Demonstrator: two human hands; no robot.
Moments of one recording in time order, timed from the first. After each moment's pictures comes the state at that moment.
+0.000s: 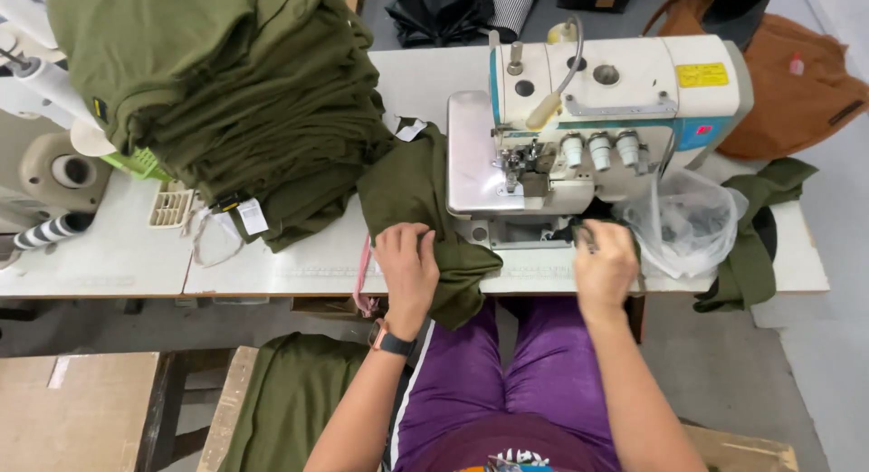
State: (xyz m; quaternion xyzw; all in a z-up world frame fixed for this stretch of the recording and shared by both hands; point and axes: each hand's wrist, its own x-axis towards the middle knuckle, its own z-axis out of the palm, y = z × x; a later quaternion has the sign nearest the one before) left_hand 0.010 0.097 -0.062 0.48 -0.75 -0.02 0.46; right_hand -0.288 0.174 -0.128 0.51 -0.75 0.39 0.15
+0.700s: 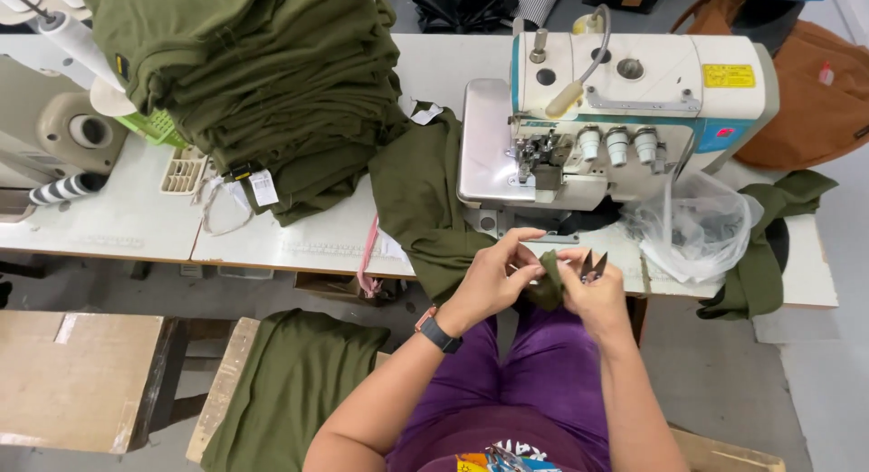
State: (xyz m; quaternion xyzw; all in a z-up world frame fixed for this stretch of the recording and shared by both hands) left_hand -0.064 0.148 -0.038 0.27 -0.68 -0.56 0.39; right_hand -0.230 0.216 -0.057 0.37 -0.68 0.54 -0.33
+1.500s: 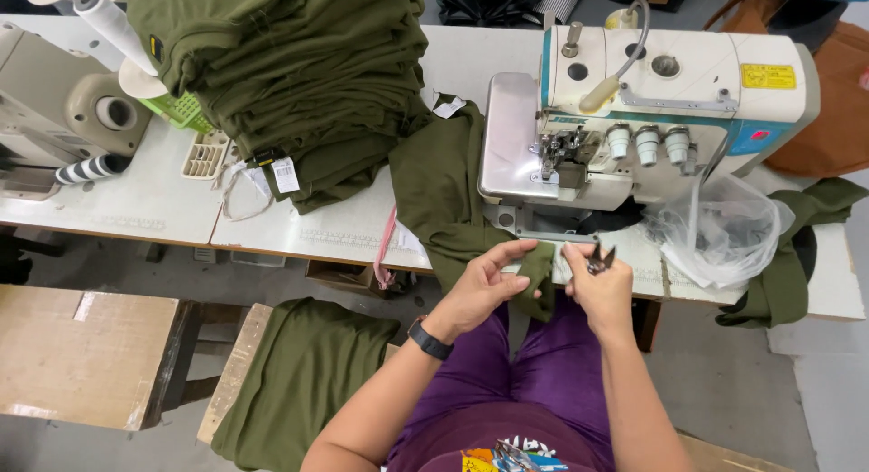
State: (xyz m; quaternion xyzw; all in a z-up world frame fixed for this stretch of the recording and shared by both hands) left_hand -0.024 0.165 -0.045 0.21 -0.43 -0.78 0.39; right_hand -0.216 0.200 -0.062 0.34 -0.71 0.52 -0.33
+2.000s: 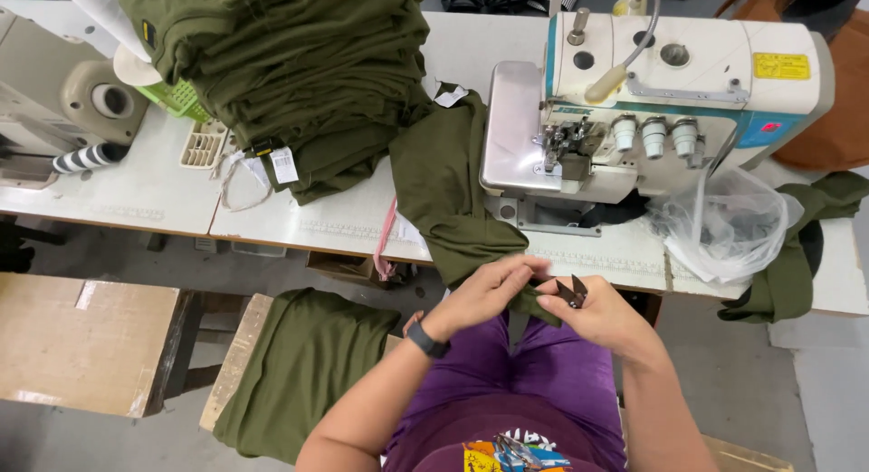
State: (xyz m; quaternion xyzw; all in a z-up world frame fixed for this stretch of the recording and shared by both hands) left_hand -0.014 0.162 -0.036 0.22 -0.71 -0.59 0.31; right_hand -0.221 0.233 -0.034 0.53 -0.61 0.34 -0.48
